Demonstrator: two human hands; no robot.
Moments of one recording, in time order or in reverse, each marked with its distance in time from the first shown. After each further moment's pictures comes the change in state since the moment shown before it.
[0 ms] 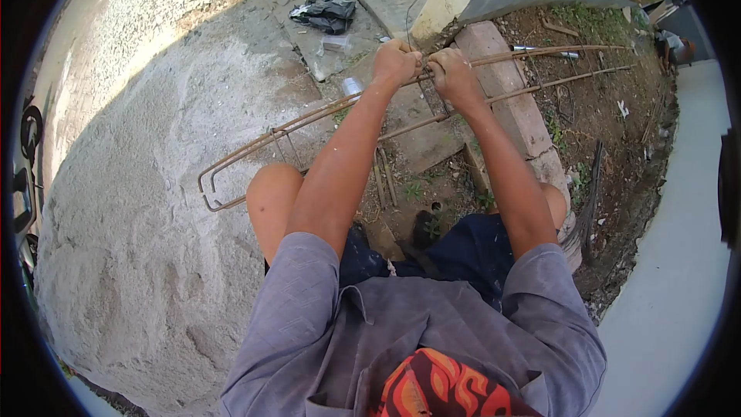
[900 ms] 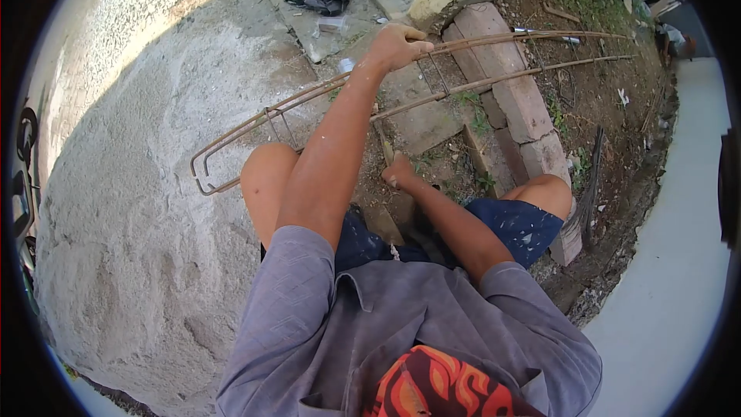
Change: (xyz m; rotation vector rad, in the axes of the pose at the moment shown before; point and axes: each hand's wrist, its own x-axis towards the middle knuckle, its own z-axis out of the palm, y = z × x) left_hand -0.007 -0.003 -0.020 0.515 -0.241 0.347; right_hand -0.223 -0.079 0.156 0.362 -0.794 0.906
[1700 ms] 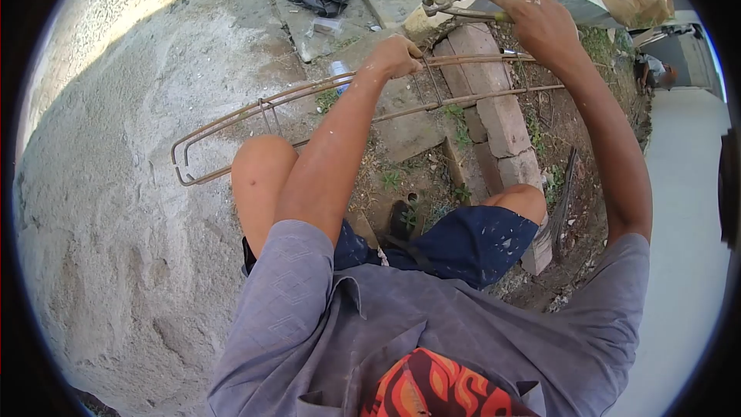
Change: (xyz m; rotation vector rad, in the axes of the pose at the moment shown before) left_hand 0.000 -0.004 -0.002 0.071 -0.115 -0.040; right_hand -0.148 -0.231 -0.370 -1.552 0.937 -0.728
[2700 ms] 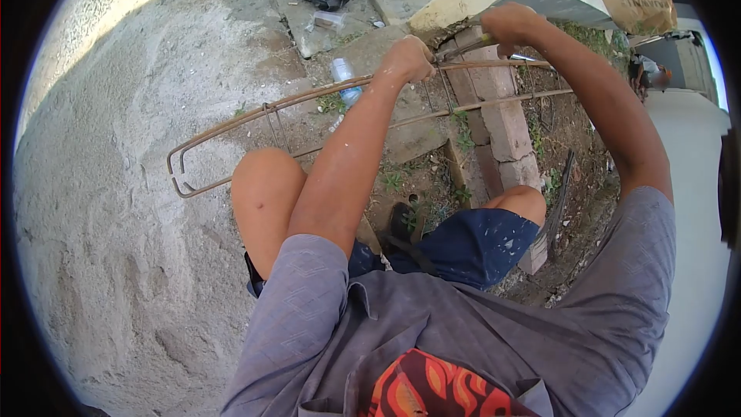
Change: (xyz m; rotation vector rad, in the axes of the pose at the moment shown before) left_hand 0.006 0.001 0.003 -0.061 -0.028 -0.098; right_hand 0.087 -0.019 0.069 0.104 -0.880 -0.328
